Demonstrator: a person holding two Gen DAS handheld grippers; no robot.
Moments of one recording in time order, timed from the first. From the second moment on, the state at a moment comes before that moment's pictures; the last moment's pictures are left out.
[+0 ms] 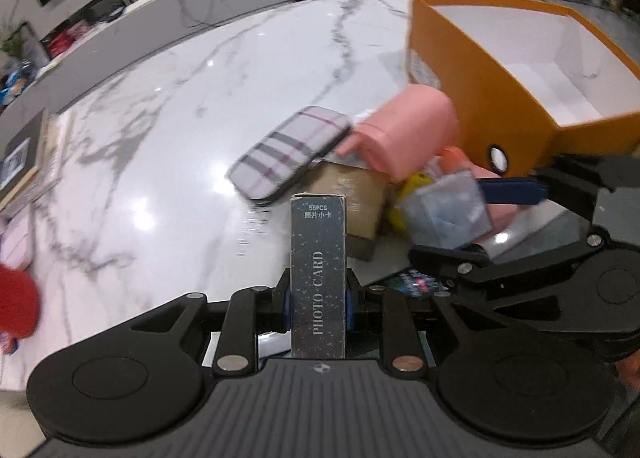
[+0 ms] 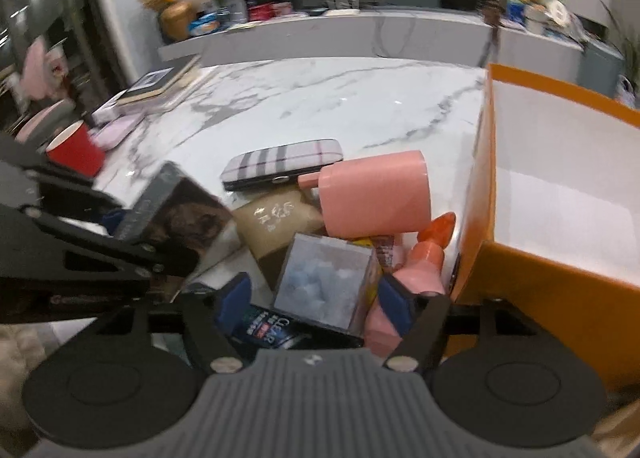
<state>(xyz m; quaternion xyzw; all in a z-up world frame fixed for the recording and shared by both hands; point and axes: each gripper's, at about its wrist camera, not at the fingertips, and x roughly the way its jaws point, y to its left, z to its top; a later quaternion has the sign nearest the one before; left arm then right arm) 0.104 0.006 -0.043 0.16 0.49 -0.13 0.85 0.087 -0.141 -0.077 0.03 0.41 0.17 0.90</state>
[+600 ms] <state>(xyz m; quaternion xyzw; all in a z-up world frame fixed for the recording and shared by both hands) 0.096 0.005 -0.023 0.14 0.49 -0.13 0.85 0.079 -0.141 -0.057 0.01 0.38 0.17 0.91</state>
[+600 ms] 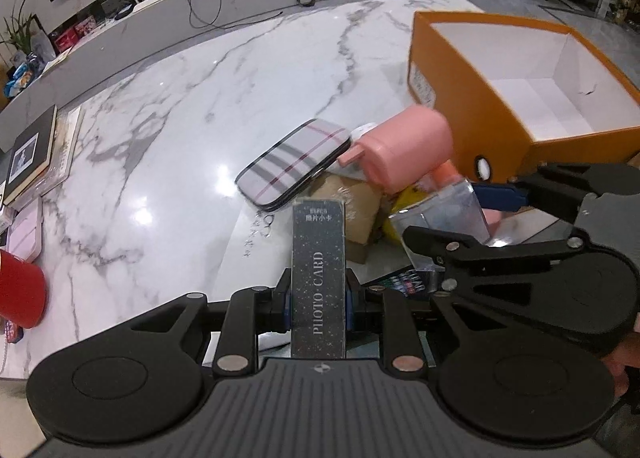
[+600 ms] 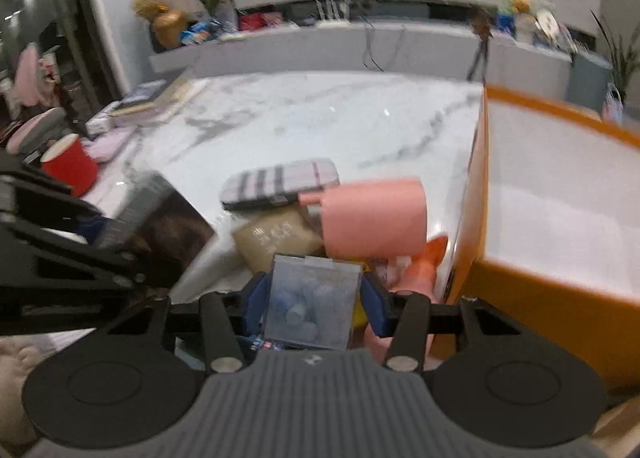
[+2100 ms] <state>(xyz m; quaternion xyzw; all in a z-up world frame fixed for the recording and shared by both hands) 0.268 -0.227 -0.055 0.17 0.52 -0.21 0.81 0.184 -0.345 -0.054 0.06 0.38 0.08 0.92</state>
